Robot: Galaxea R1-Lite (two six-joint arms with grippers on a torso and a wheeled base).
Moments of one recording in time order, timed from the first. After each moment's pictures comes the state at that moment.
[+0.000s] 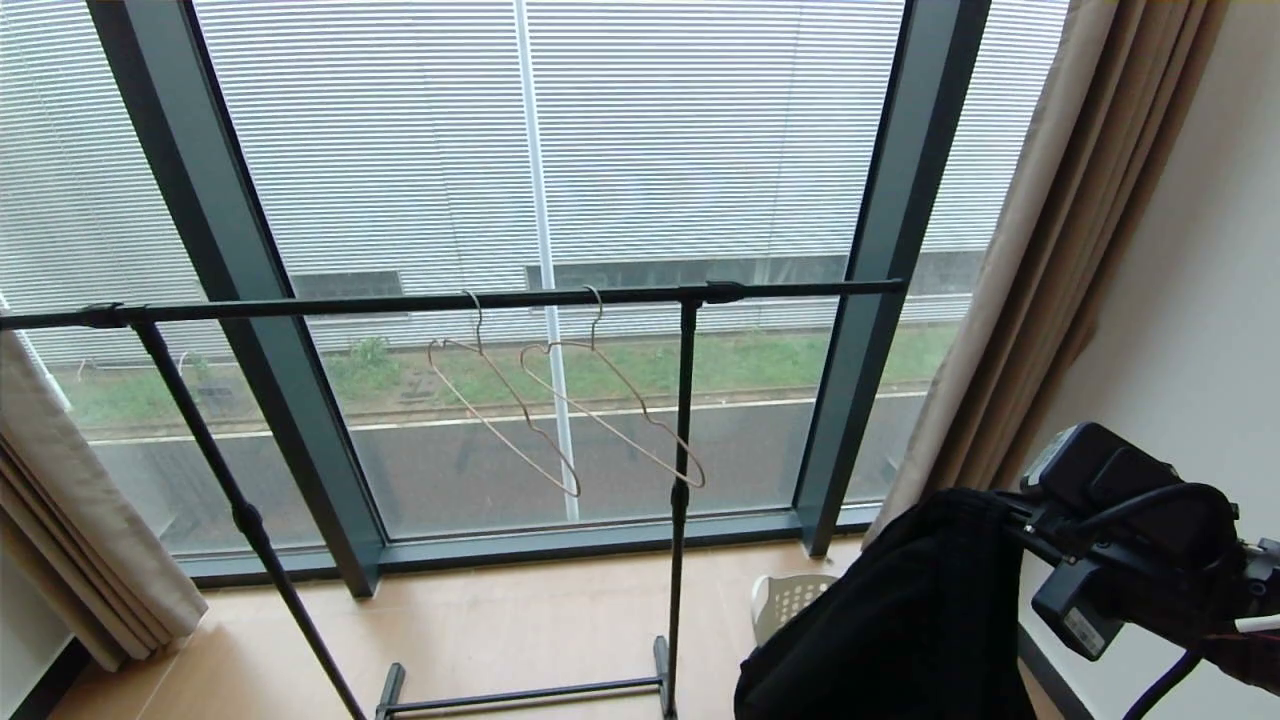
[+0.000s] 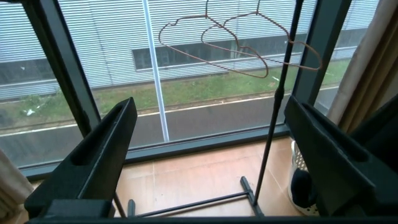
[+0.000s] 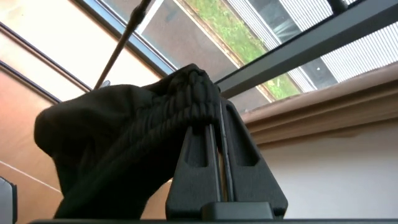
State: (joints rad) left arm -0.01 0.00 0.00 -0.06 -0.10 0.04; right arm 0.52 1.27 -0.48 -0.34 -0.28 -0.53
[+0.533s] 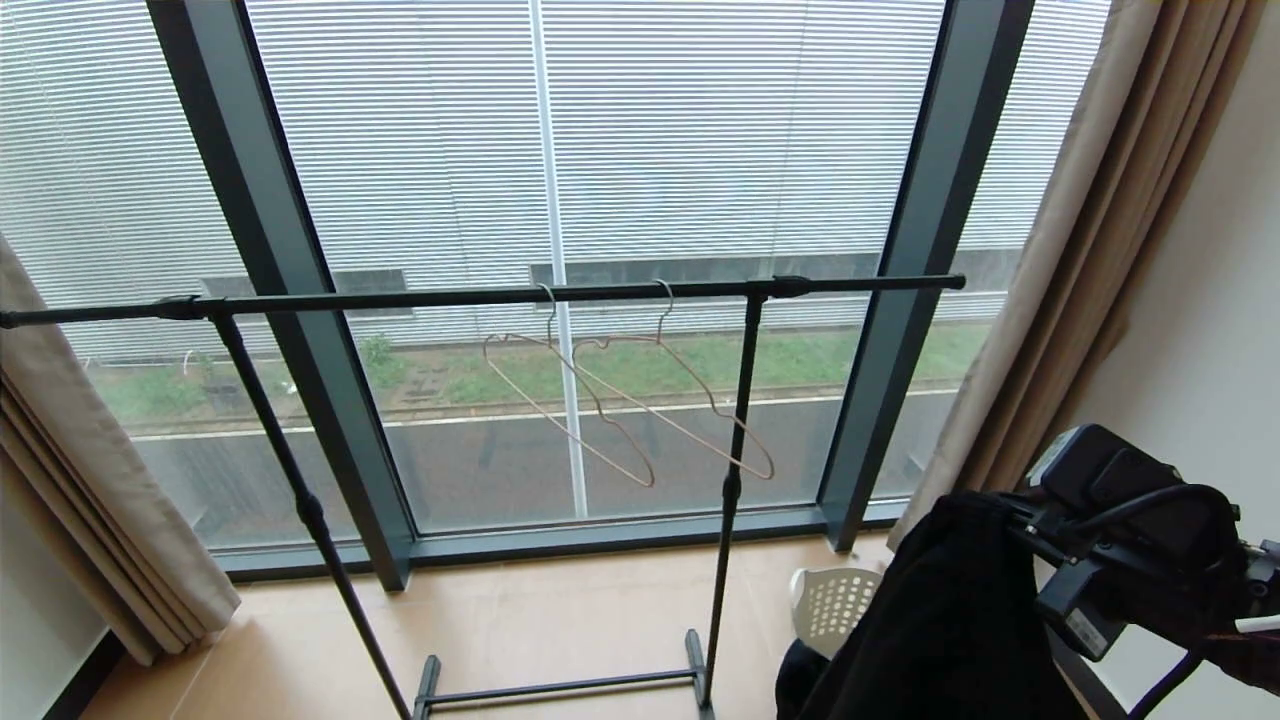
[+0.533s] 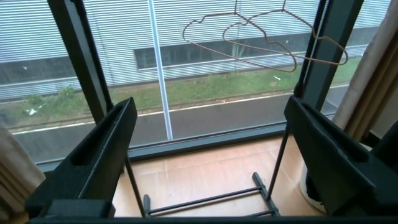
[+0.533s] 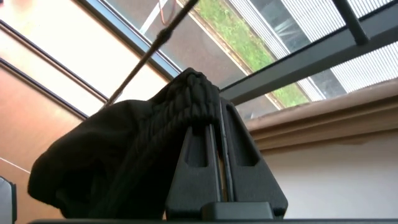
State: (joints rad) left arm -0.01 0.00 0.00 -0.06 -0.10 0.04; right arm 0.52 1.27 -0.48 -0.34 -0.28 -0.53
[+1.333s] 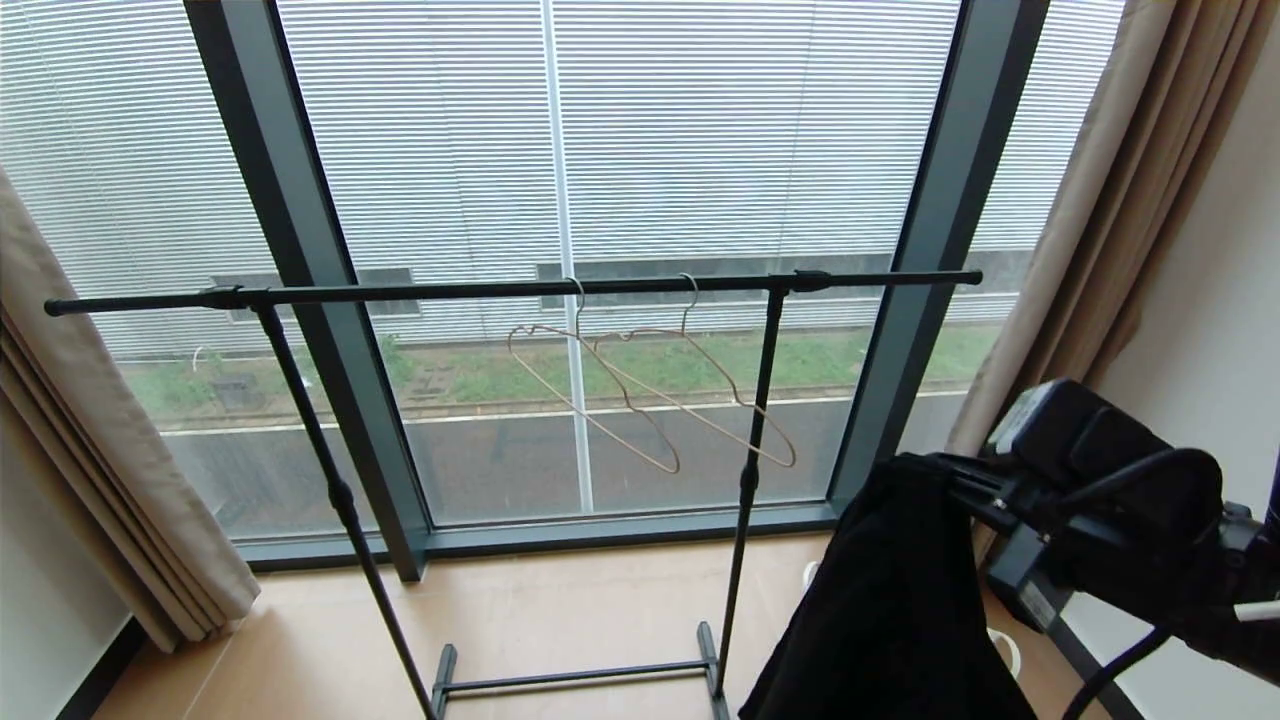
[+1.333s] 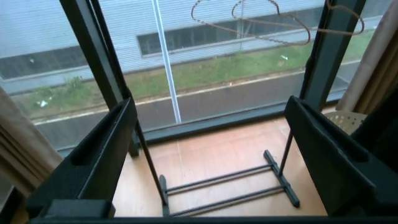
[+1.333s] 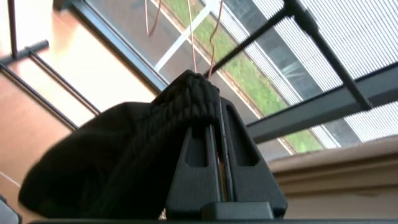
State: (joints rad) left arm 0.00 0.09 -0.01 -0.03 -0.12 0.11; right arm 0.67 1.32 -0.60 -0.37 -0.28 -0.51
